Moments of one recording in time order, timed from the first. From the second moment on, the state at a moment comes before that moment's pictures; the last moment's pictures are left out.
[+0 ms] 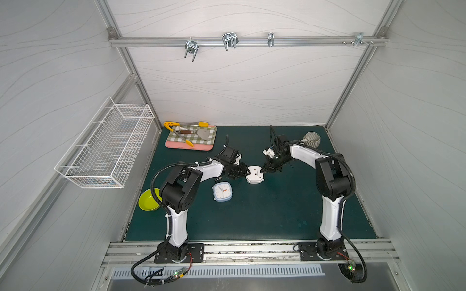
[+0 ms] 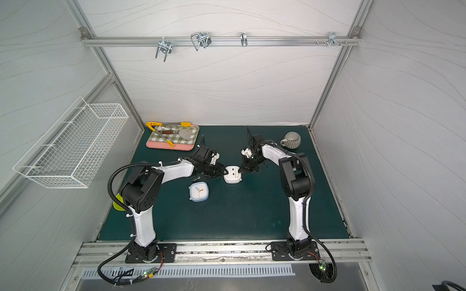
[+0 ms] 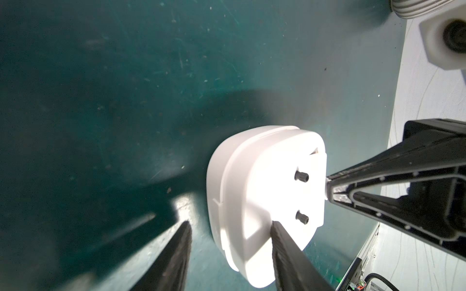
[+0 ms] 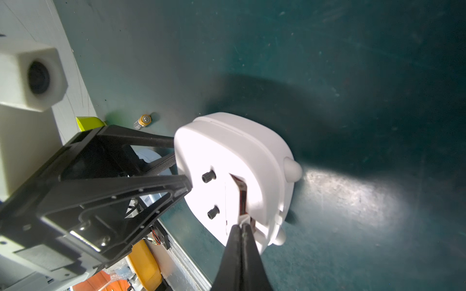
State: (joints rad) left arm -0.51 1.95 1.18 -0.22 0.43 -0.66; right arm 0.39 2.05 1.48 -0.79 -0.70 0.28
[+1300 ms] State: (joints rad) left arm -0.51 1.95 1.18 -0.22 0.44 -0.66; right arm 0.39 2.04 1.44 -0.74 -0.73 0.33
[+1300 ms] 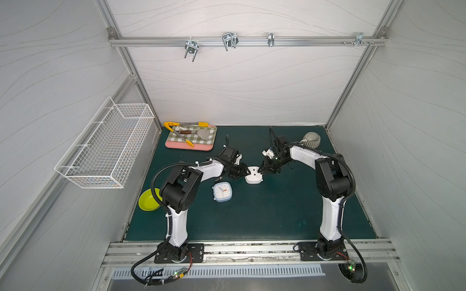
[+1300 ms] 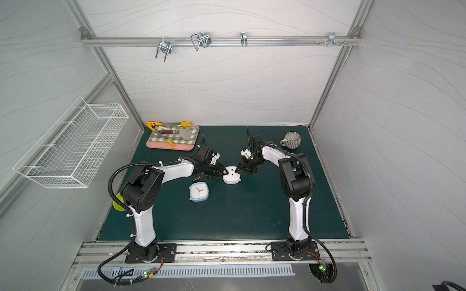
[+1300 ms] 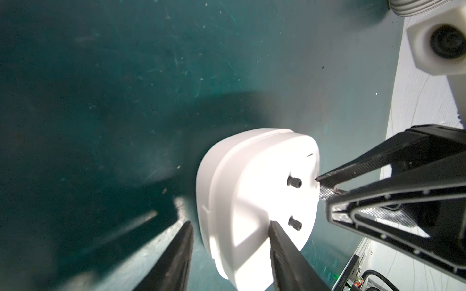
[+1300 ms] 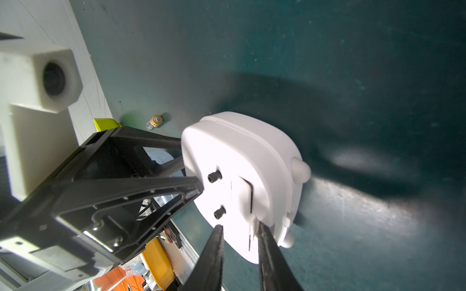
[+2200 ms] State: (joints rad) left arm -0.51 1.95 1.18 -0.22 0.45 -0.66; right arm 0.39 2.05 1.44 -0.76 -0.67 0.32
